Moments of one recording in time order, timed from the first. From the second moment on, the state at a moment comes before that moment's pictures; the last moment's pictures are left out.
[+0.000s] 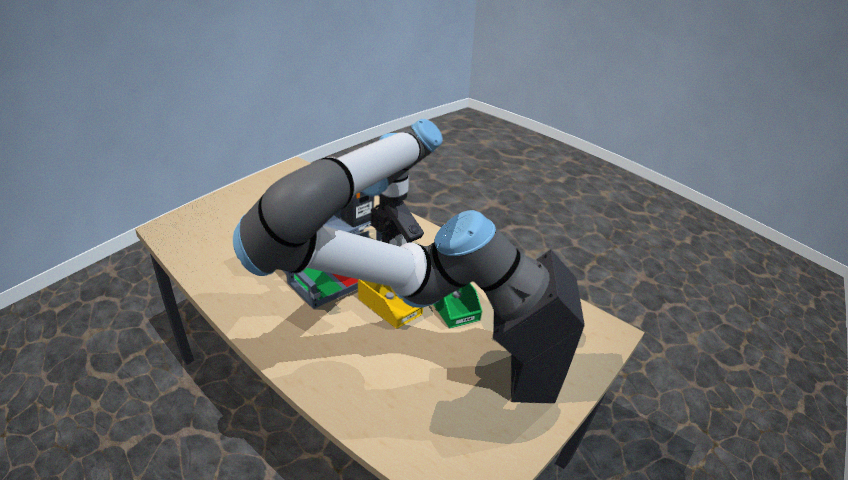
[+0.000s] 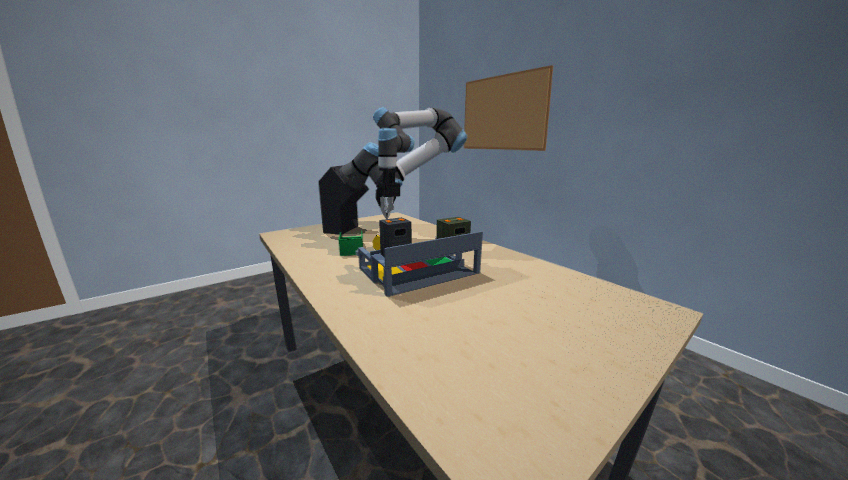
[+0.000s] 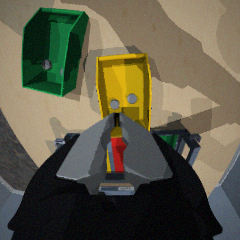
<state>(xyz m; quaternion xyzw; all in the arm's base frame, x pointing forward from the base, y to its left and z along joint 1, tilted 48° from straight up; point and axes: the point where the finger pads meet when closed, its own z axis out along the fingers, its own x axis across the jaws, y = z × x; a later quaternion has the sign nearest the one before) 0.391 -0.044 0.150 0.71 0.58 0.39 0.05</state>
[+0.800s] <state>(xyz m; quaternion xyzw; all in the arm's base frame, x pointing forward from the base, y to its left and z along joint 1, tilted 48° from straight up) 0.305 -0.162 0.017 0.78 0.47 0.40 -0.01</state>
